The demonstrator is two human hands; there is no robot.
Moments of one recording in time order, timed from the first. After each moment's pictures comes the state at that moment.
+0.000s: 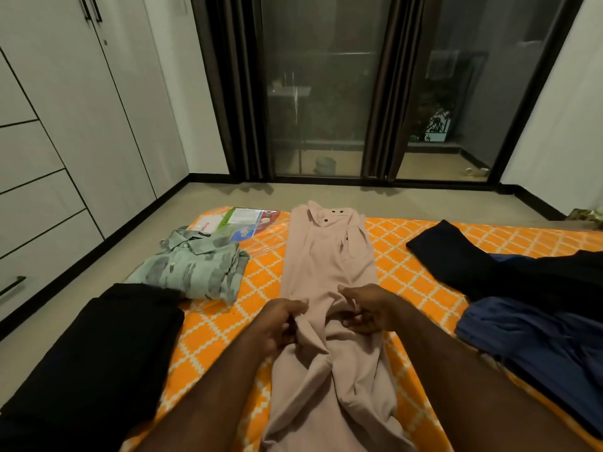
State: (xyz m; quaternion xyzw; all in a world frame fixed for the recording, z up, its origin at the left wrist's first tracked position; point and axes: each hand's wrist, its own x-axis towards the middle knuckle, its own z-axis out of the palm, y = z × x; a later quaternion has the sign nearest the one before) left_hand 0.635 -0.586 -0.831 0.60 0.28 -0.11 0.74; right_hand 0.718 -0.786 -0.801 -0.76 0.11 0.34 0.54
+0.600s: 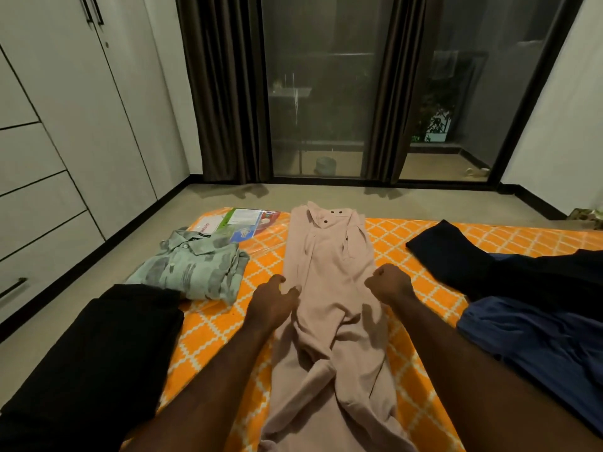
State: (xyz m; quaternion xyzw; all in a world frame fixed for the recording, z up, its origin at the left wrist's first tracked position) left_hand 0.651 -0.571 -0.826 0.90 0.21 0.04 0.38; right_hand 0.759 -0.810 -0.814 -0.93 0.05 0.06 0.36
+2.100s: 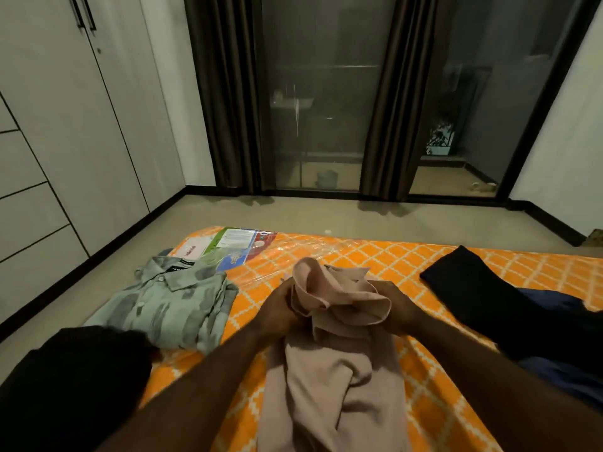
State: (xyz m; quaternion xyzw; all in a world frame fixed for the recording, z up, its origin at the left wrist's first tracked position) left_hand 0.760 -0.547 -0.849 0.79 -0.04 0.07 0.61; right_hand 0.853 -0.817 -0.842 -0.89 -0.29 0.03 0.35
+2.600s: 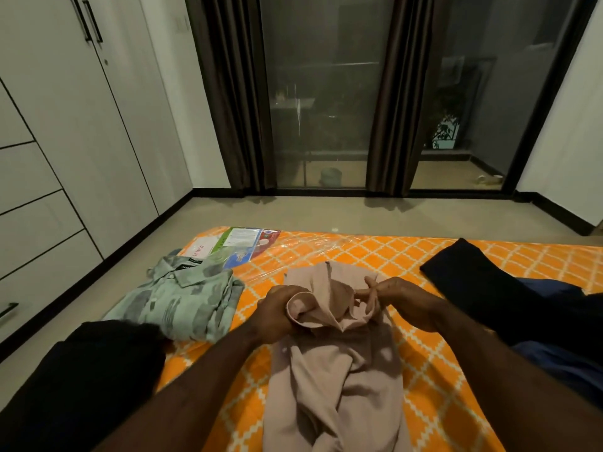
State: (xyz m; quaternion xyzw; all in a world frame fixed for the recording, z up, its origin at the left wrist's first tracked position) left_hand 0.734 -0.533 -0.835 0.90 -0.15 0.12 0.40; right_hand 0.809 -0.832 -0.784 -0.74 -0.23 0.31 0.55
